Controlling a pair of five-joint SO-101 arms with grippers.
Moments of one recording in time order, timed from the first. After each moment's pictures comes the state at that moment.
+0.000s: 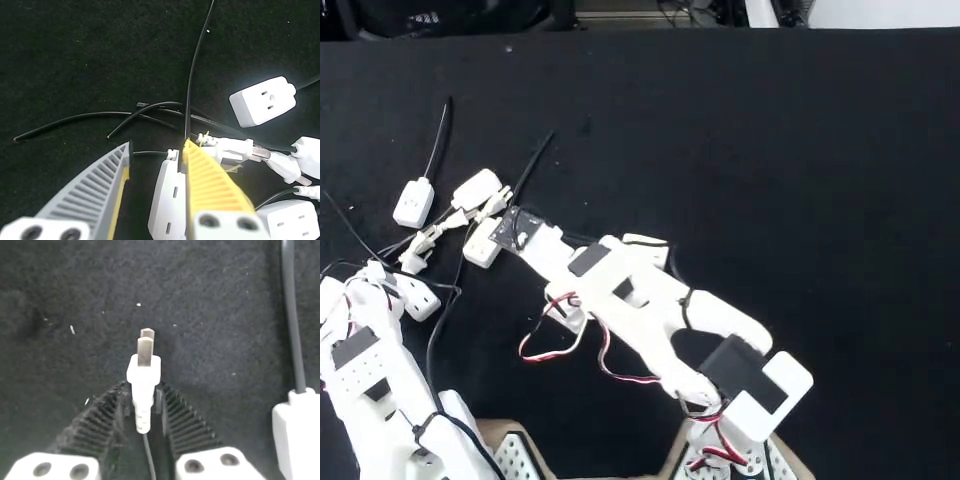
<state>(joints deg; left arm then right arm) -45.2 -51.1 77.0 25.9 18.9 -44.1 5.1 33.8 49.9 11.9</state>
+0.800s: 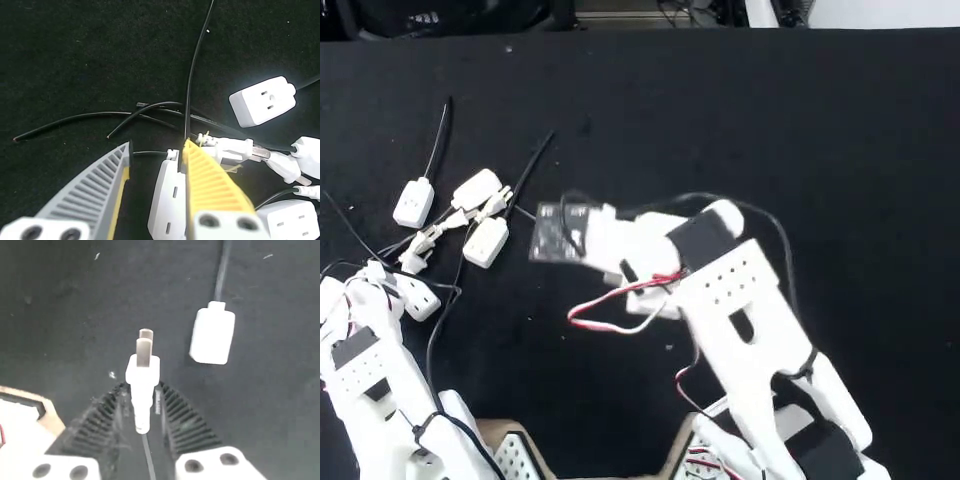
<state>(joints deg) -45.2 -51.1 77.0 25.9 18.9 -31.1 -27.0 27.4 88.1 50.7</state>
